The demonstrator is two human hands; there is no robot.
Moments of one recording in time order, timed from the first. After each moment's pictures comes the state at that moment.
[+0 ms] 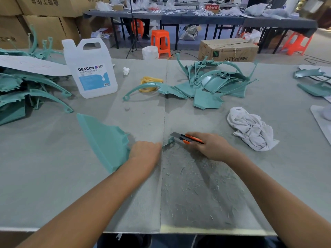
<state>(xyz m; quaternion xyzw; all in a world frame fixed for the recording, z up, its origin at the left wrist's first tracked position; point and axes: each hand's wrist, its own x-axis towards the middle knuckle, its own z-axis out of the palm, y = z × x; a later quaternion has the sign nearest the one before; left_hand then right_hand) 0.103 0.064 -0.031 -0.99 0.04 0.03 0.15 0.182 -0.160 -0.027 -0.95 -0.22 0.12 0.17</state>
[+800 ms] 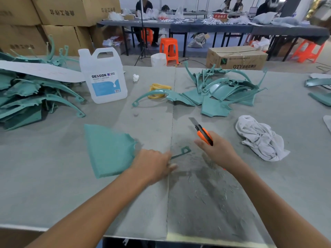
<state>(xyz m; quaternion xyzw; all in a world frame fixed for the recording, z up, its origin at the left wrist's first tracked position) 0.088 0.077 -0.039 -0.99 0.10 -0.05 0.08 0.179 -0.151 -0.033 -0.93 -0.14 0.04 0.35</state>
